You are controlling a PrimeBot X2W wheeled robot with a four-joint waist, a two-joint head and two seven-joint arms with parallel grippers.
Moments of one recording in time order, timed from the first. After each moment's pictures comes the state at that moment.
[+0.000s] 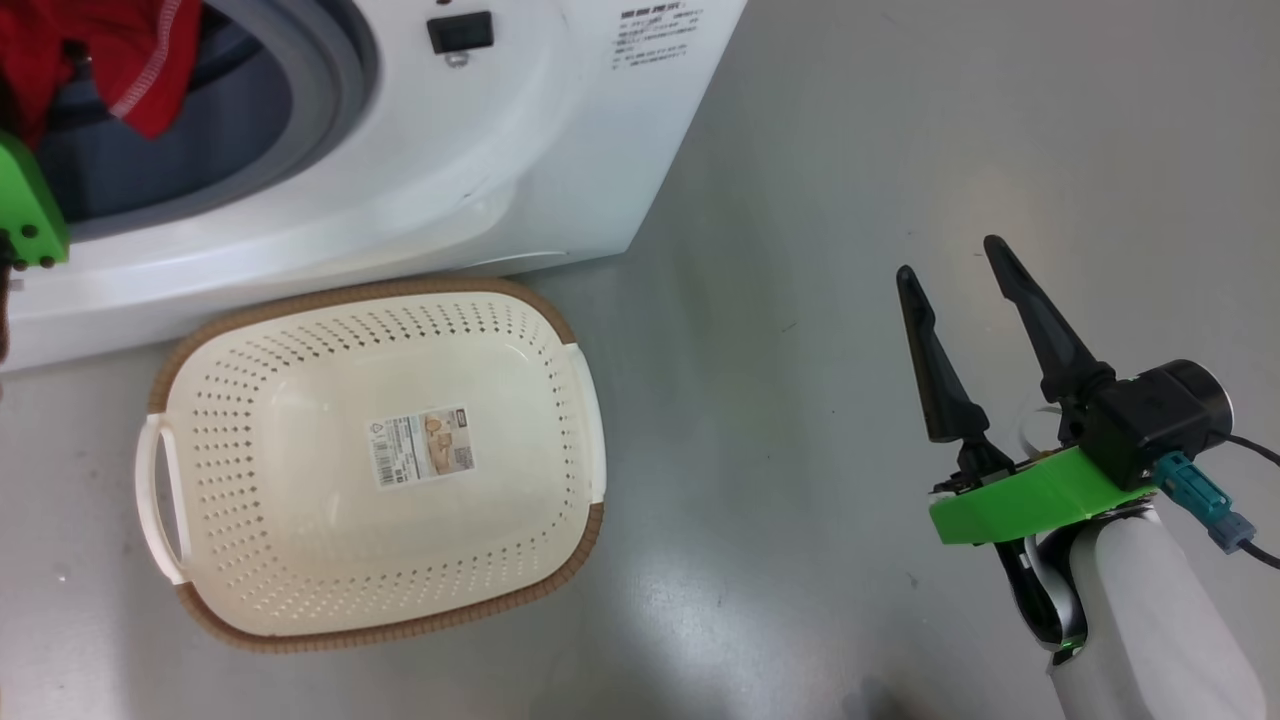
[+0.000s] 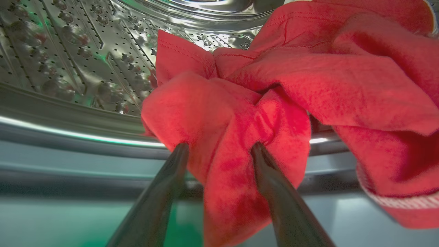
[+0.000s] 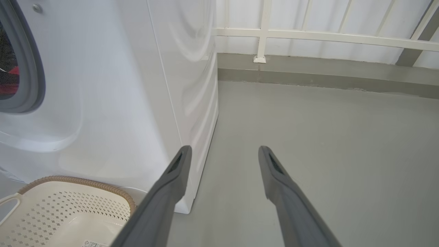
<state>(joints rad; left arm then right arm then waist) -1.27 0.35 -0.23 1.29 -0.32 -0.03 -0.04 -0.32 -0.05 0.08 0.16 0.17 0.12 -0.26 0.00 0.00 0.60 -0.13</state>
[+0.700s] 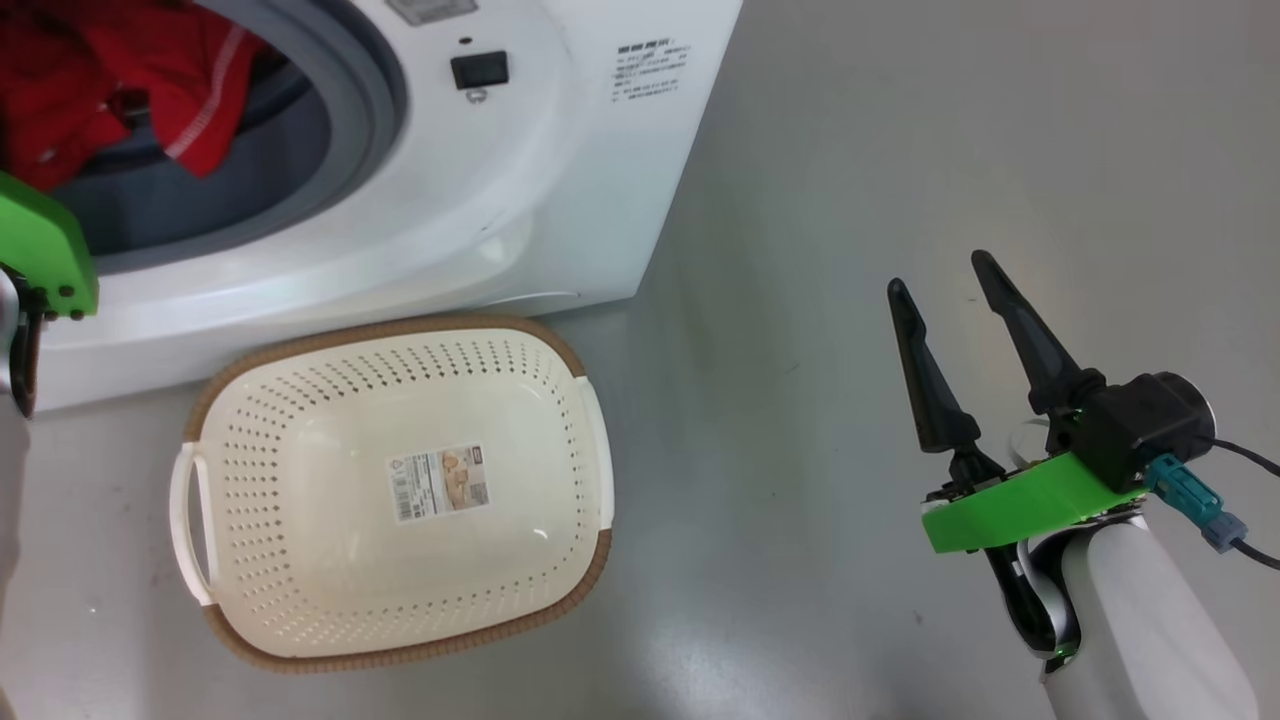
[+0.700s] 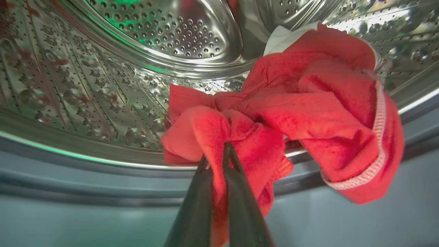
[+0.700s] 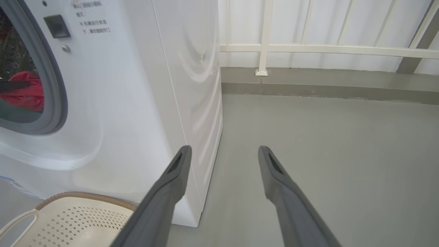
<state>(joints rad) -1.20 0.36 -0.29 1.29 -0.28 -0.04 -0.21 -0.32 -0.05 0.09 0.18 0.20 0.12 -0.26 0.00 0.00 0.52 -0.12</state>
